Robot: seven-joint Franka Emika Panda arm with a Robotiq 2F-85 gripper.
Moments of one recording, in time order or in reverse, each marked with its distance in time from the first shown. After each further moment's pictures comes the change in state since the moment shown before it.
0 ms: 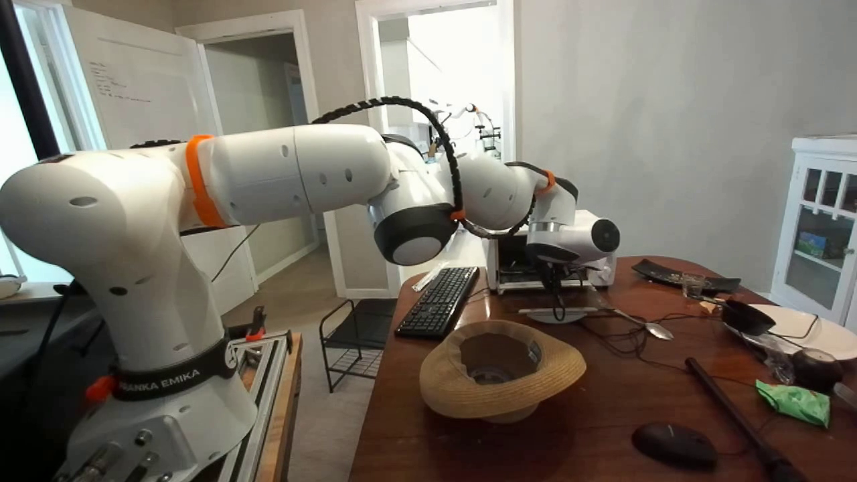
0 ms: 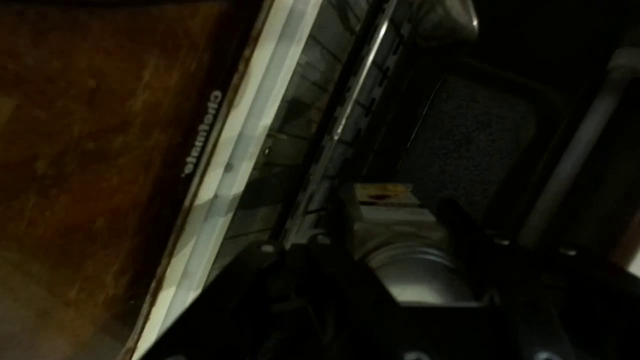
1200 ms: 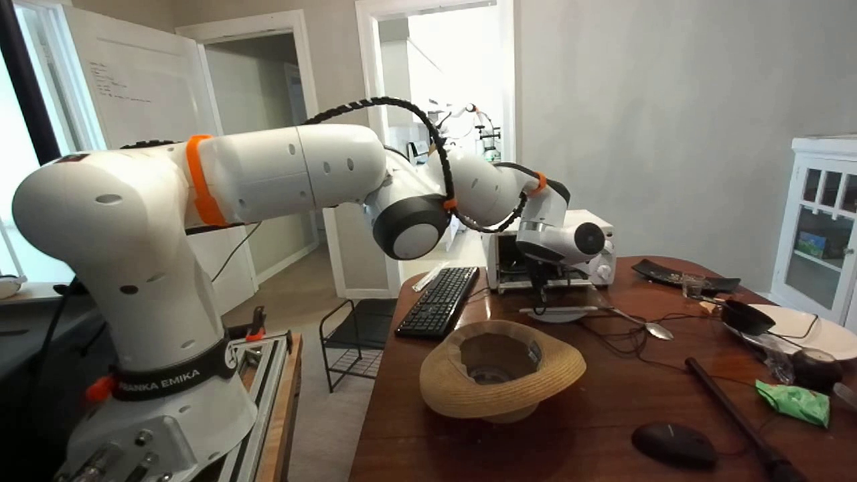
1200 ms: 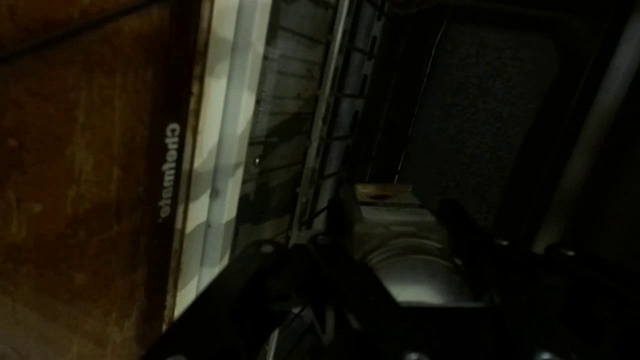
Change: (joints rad) arm 0.133 -0.005 -0.184 0.071 0.289 0.064 0.113
